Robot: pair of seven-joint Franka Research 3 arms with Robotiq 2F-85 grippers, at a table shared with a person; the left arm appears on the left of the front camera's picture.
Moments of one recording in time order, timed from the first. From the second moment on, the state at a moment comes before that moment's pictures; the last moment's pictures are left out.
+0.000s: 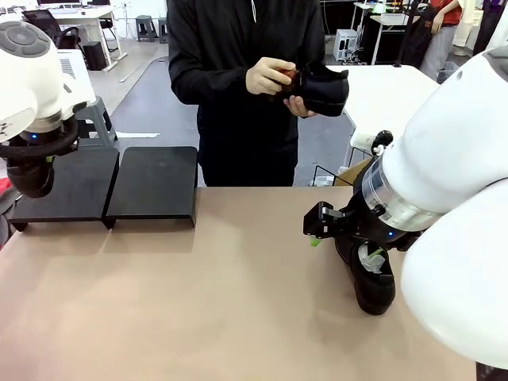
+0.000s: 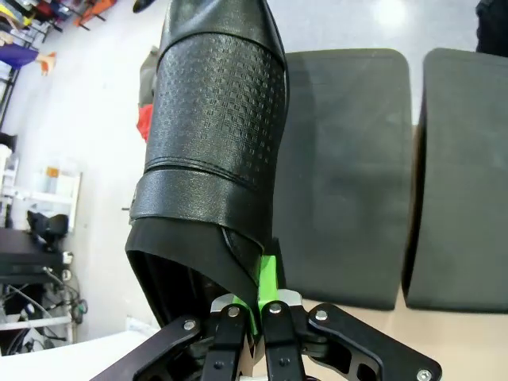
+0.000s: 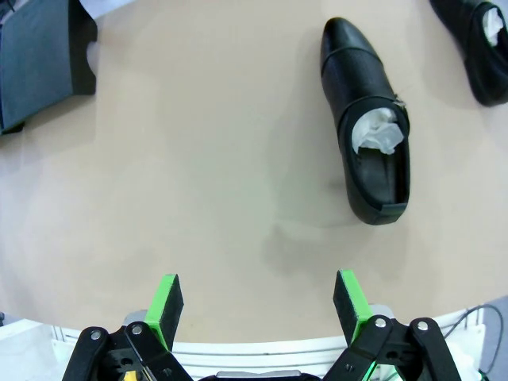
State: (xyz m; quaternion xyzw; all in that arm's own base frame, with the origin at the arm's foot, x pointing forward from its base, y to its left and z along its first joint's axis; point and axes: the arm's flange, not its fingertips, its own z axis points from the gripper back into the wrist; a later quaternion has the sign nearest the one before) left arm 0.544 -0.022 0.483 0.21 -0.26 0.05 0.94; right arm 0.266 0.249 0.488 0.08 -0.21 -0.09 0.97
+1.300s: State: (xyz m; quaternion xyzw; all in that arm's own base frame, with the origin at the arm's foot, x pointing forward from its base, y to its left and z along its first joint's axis) left arm 0.584 0.024 0.420 0.19 -0.23 0.03 0.95; right arm 0.266 0.249 0.488 0.08 -0.21 -0.09 0.97
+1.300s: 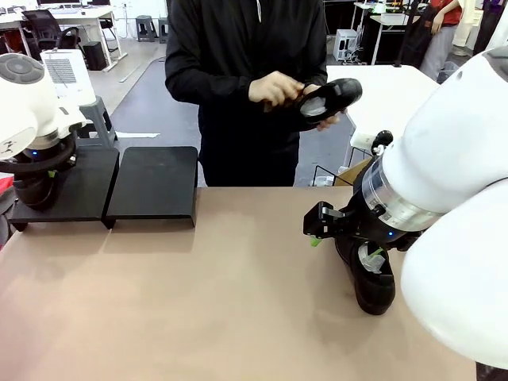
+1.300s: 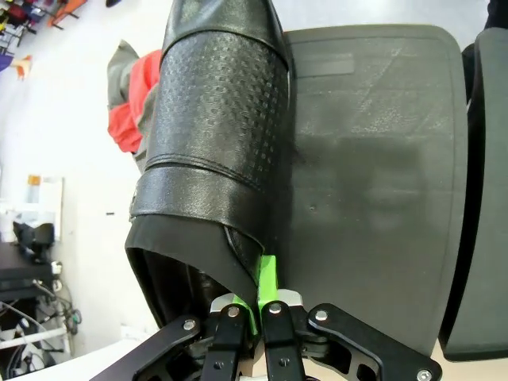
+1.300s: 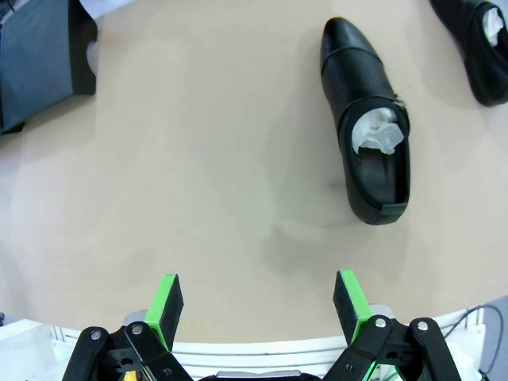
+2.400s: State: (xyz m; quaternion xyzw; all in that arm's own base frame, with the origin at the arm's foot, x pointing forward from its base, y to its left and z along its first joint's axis) left arm 0.571 0.046 0.429 0.16 -0.23 0.08 0.95; right arm 0.266 0.249 0.488 0.08 -0.21 -0.09 0.97
